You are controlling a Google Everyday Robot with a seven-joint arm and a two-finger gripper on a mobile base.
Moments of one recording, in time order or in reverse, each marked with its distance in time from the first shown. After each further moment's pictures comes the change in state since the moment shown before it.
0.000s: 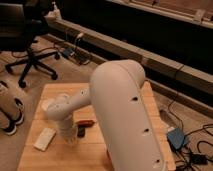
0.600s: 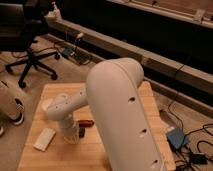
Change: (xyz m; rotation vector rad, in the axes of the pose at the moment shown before) arm -0.011 -0.013 -0.002 0.050 -0.035 -0.006
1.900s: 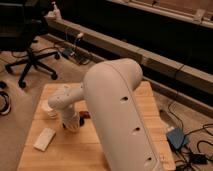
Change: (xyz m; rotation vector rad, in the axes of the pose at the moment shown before) arm -0.065 -0.006 -0.013 -0.011 -0.062 0.012
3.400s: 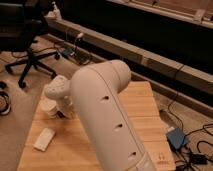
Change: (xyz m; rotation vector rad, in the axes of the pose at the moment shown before) arm -0.087 0.009 -0.017 0.029 -0.113 -0.039
